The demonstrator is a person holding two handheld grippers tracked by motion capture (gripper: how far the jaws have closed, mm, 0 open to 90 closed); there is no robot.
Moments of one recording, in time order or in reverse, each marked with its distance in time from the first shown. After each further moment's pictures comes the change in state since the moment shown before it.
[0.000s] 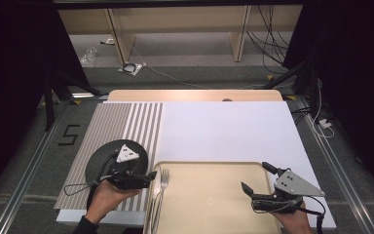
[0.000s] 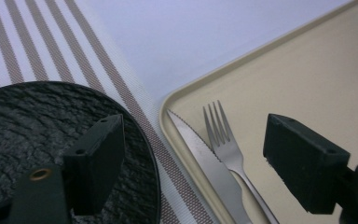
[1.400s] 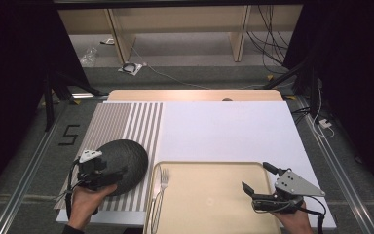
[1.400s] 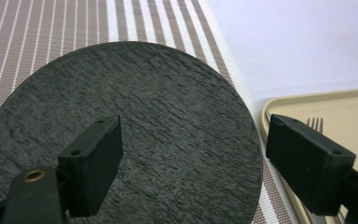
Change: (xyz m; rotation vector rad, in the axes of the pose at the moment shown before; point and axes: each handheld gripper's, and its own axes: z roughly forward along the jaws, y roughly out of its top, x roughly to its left) left arm 0.057 -0.036 -0.027 -0.104 0.174 -0.331; right arm -0.002 -0.002 0.000 -0.006 -0.001 -0.003
